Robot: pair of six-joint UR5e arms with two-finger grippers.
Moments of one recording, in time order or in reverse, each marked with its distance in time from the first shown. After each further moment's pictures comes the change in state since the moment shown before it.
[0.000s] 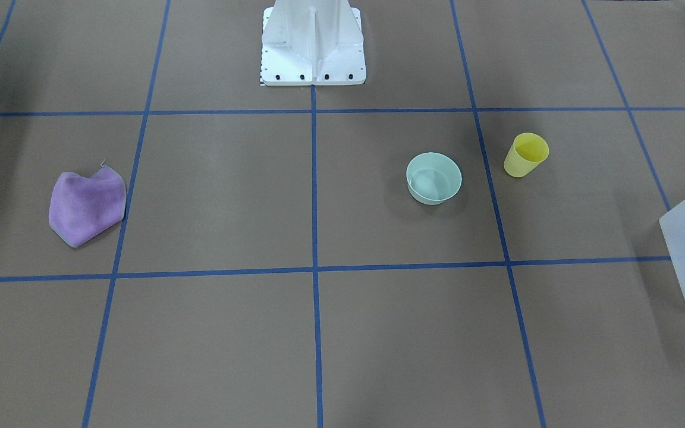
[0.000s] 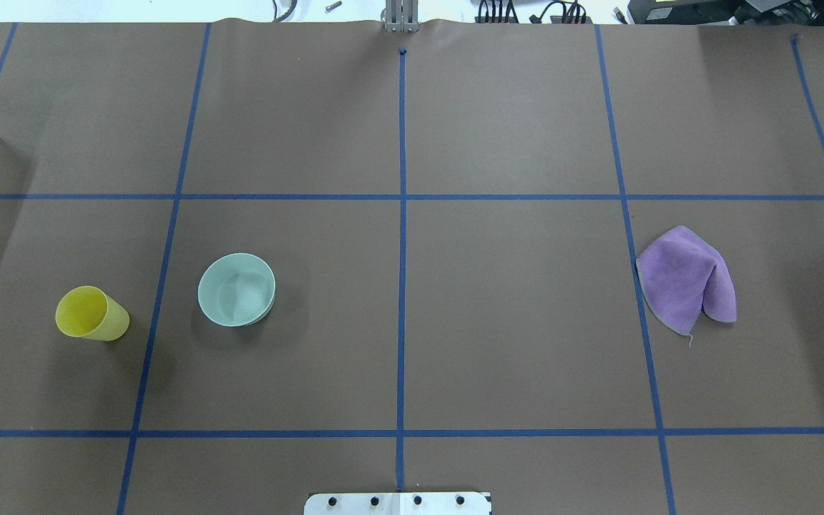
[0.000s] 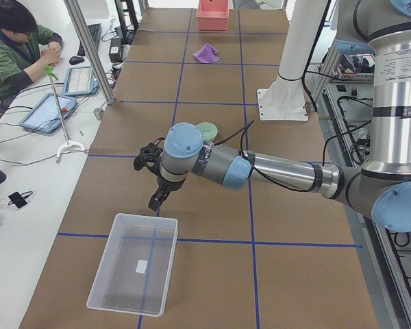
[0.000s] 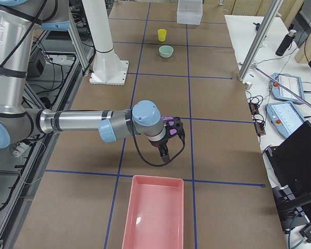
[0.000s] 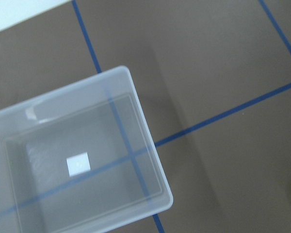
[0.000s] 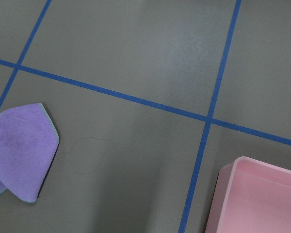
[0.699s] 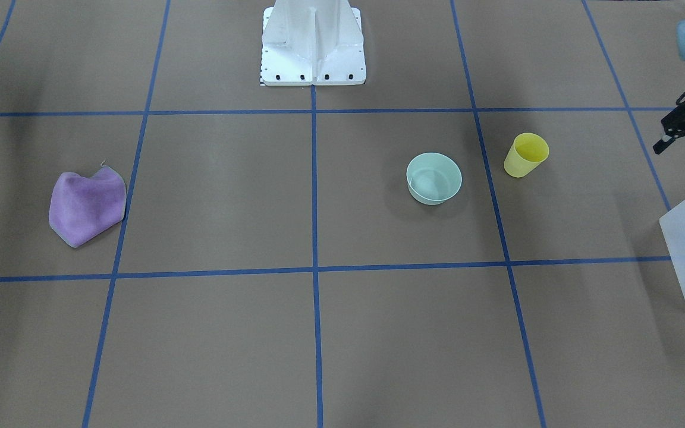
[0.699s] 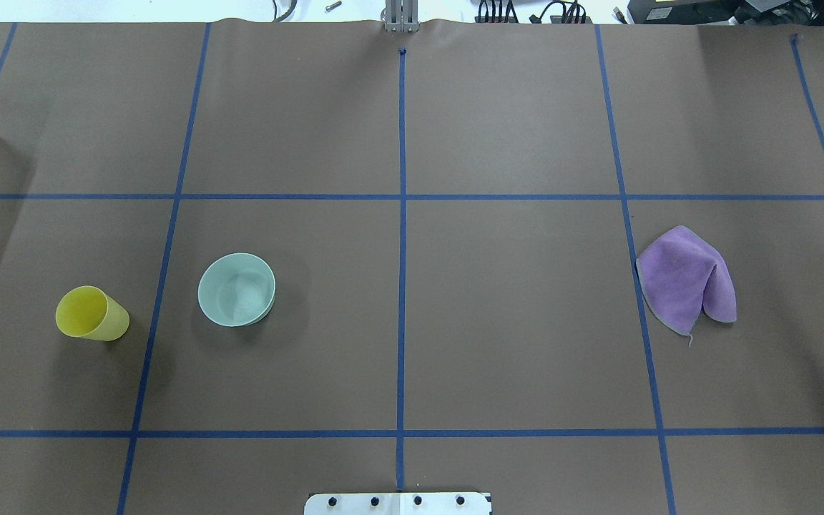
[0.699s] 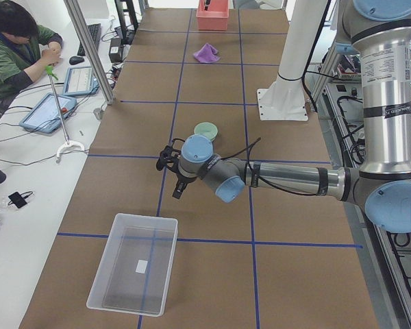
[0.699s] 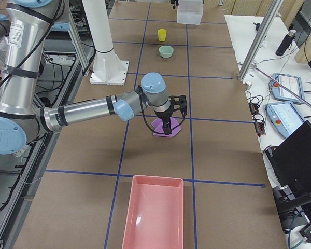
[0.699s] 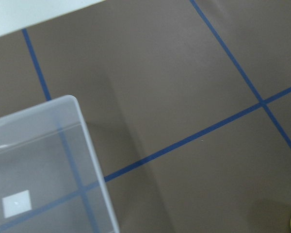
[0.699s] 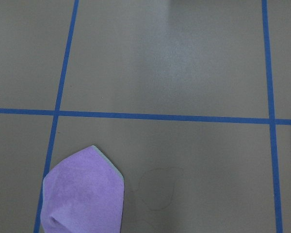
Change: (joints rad) left arm 0.393 0.117 0.022 -0.466 0.092 -0.680; right arm -0.300 0.025 0.165 0.063 -0.184 0.608
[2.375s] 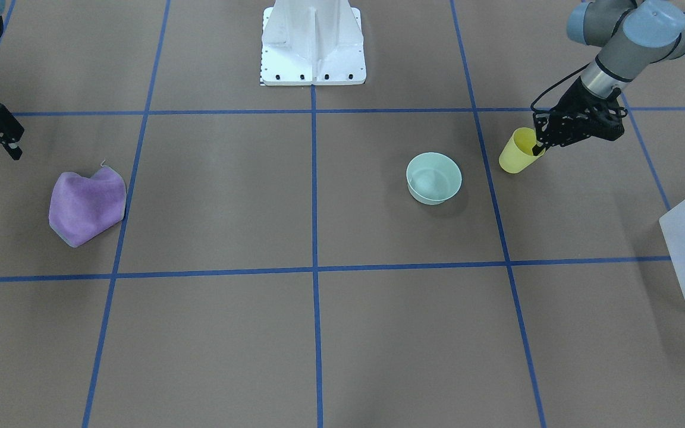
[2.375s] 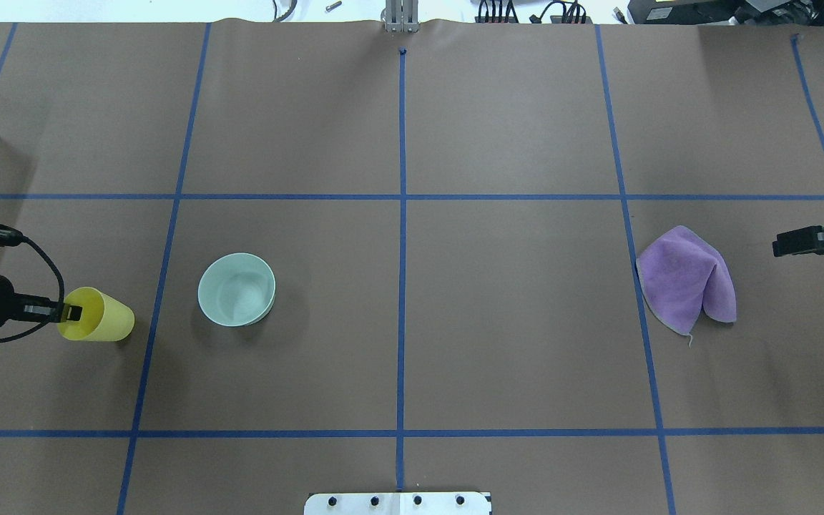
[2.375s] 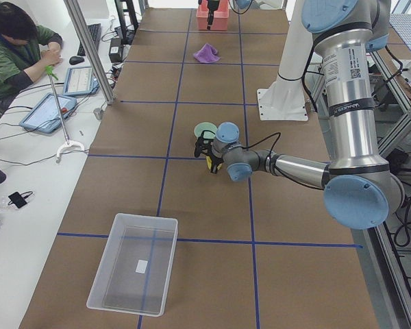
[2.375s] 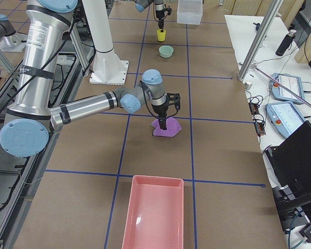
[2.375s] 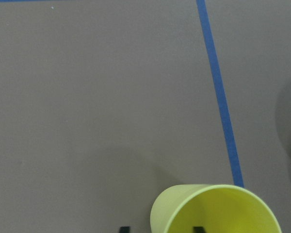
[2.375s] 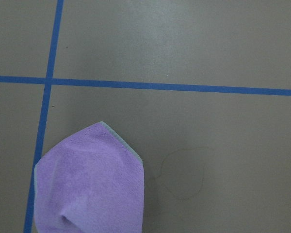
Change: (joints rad) left arm 0.484 0.038 -0.113 -0.105 0.302 -0.484; right arm -0.305 0.004 0.018 0.002 -0.245 0.199
